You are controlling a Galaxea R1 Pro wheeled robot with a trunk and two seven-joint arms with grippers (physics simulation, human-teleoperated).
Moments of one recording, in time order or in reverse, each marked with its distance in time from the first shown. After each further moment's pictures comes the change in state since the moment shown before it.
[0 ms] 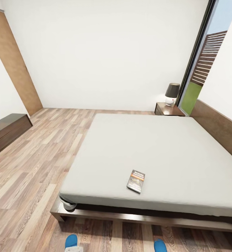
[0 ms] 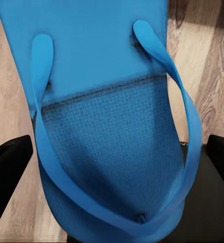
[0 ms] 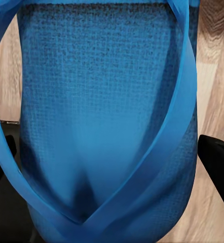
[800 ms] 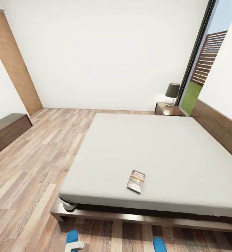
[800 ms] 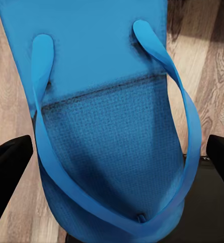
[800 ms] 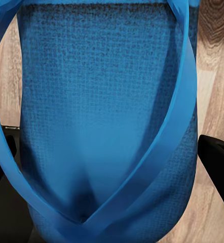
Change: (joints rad) left arm -0.018 -0.002 0.000 -0.003 -0.001 -0.010 -0.003; right arm -0.002 0.001 0.002 -0.014 0.009 0.001 -0.001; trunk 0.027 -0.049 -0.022
